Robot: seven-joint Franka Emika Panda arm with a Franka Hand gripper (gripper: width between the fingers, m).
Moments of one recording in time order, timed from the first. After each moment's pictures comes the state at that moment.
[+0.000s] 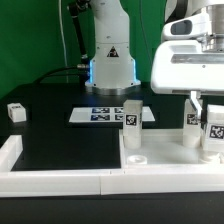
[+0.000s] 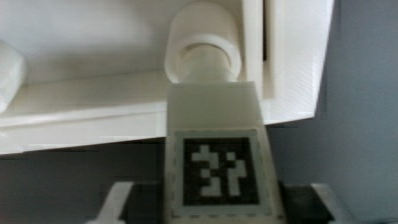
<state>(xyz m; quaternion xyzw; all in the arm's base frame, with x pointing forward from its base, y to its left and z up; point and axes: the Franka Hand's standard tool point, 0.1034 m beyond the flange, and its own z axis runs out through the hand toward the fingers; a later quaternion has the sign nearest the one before) 0.625 0.126 0.087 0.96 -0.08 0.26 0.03</state>
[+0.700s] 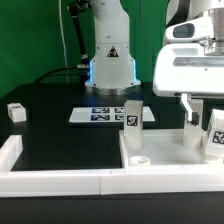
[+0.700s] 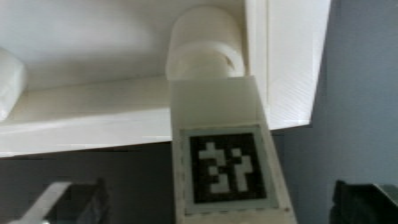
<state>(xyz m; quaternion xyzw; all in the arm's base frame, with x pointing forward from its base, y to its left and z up) 0.625 0.127 0.084 0.96 -0.08 0.26 0.03</state>
